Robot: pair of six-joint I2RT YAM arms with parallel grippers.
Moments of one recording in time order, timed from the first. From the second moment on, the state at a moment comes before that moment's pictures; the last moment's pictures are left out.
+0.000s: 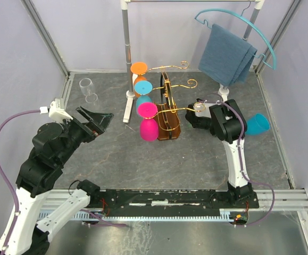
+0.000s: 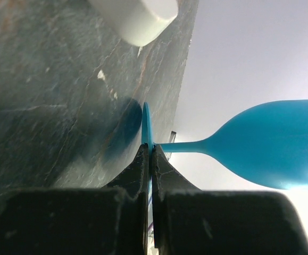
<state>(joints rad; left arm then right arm) -0.48 0.63 1.19 -0.78 -0.13 -0.85 0.36 2.31 1.45 -1.27 1.13 0.60</state>
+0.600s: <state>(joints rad) -0.48 0.62 1.16 -0.76 -0.13 -0.85 0.40 2.28 1.47 -1.33 1.00 0.64</state>
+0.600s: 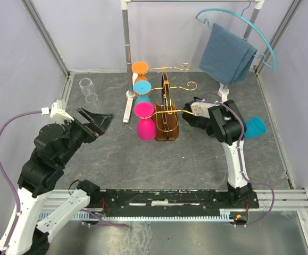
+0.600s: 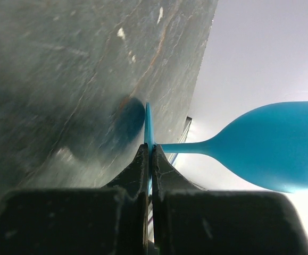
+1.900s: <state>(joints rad) -0.48 0.56 1.14 -0.75 -0.14 -0.85 0.19 2.27 1.43 -1.21 1.13 0.48</state>
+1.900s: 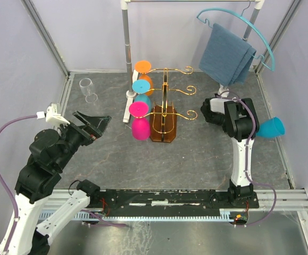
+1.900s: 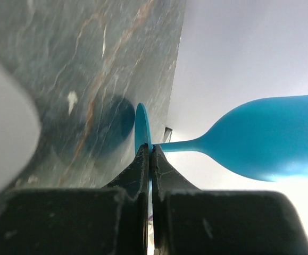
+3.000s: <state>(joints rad) -0.48 0.63 1.15 -0.75 -0.17 -0.84 0.12 2.25 1.47 -1.05 1.04 0.33</state>
